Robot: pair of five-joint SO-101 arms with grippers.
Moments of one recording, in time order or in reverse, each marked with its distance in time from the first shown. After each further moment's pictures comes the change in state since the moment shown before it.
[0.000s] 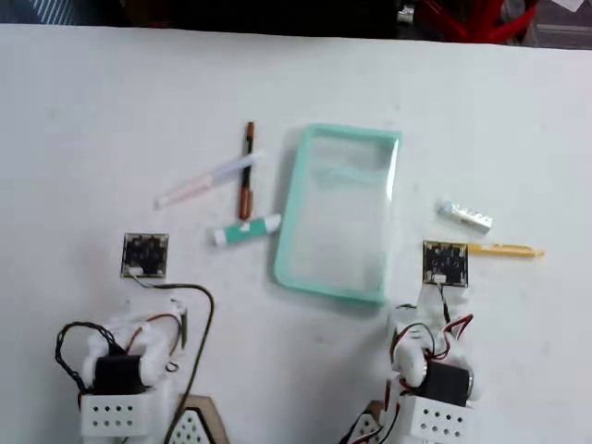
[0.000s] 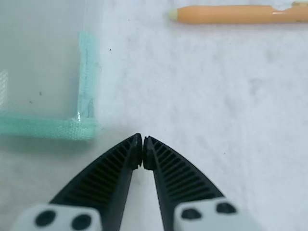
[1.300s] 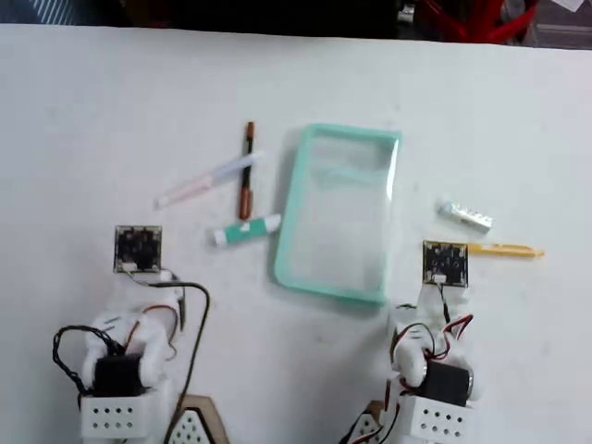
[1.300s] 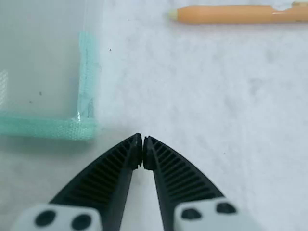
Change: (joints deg) left arm 0.0 -1.8 0.0 -12.7 0.0; right arm 0.0 0.0 0.0 0.0 0.0
